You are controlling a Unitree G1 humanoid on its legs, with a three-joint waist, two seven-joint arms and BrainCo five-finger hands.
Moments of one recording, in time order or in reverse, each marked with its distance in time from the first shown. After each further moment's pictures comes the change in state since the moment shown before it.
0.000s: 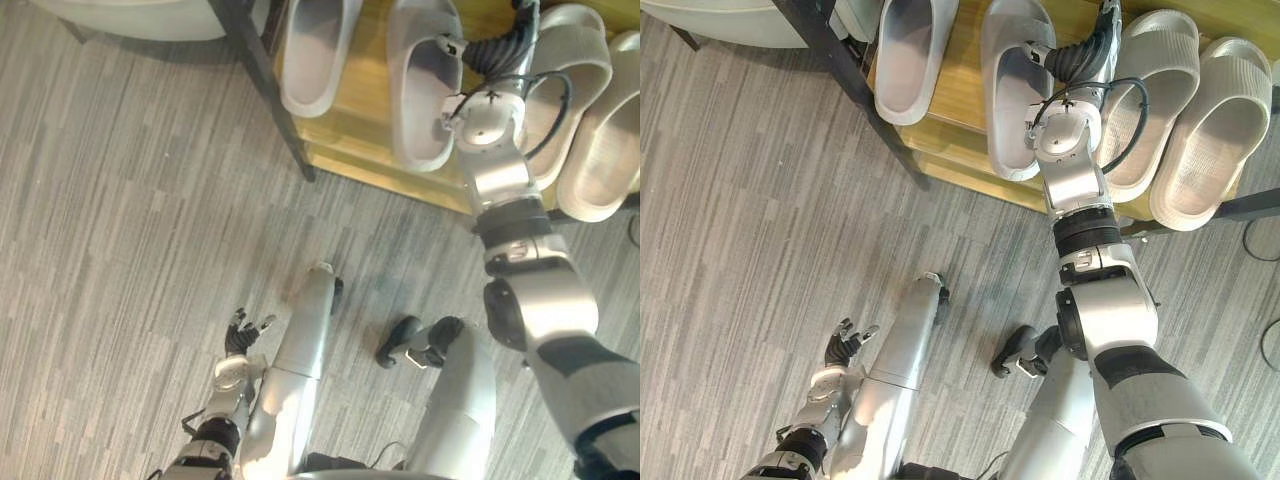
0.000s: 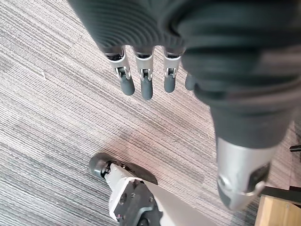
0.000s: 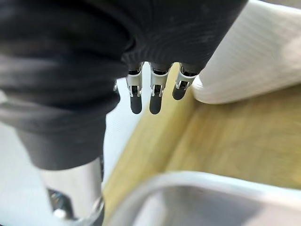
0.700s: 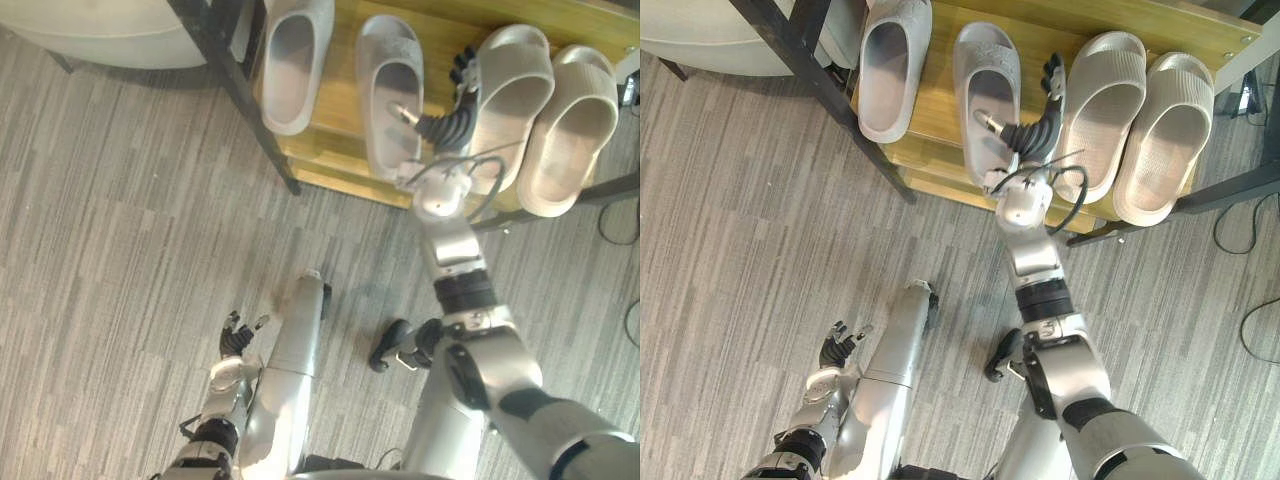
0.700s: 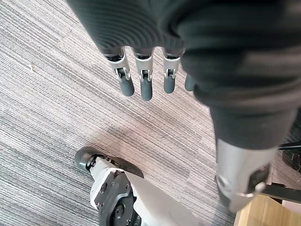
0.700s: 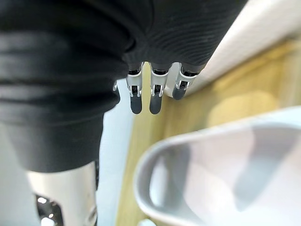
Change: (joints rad) left arm 0.007 -0.005 0.058 0.000 -0.009 0.004 0.000; right arm 0.359 0.282 -0.032 -0.296 0.160 -0.085 0.034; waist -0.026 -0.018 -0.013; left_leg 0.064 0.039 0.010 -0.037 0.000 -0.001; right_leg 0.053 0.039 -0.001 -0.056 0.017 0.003
